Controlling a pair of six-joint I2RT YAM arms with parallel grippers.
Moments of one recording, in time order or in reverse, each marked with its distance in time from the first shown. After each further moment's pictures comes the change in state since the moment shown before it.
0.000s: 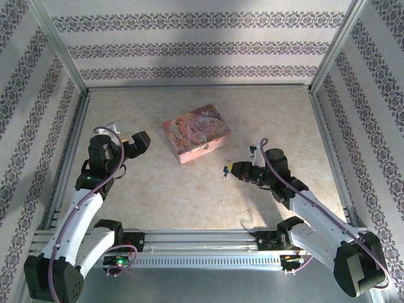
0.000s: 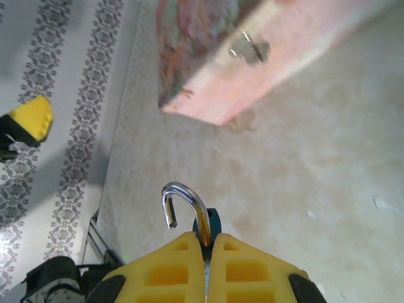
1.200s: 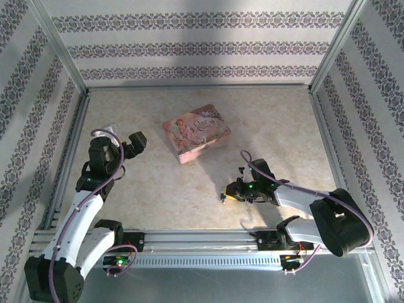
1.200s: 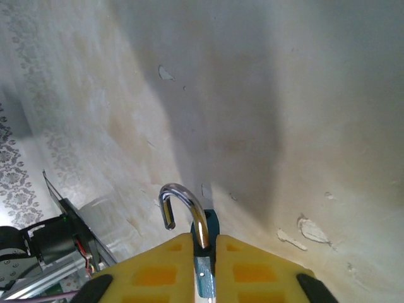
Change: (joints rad) left arm 0.002 -0.004 -0.023 0.005 -0.113 0.004; right arm 0.069 0.362 -0.087 0.045 -0.077 0.070
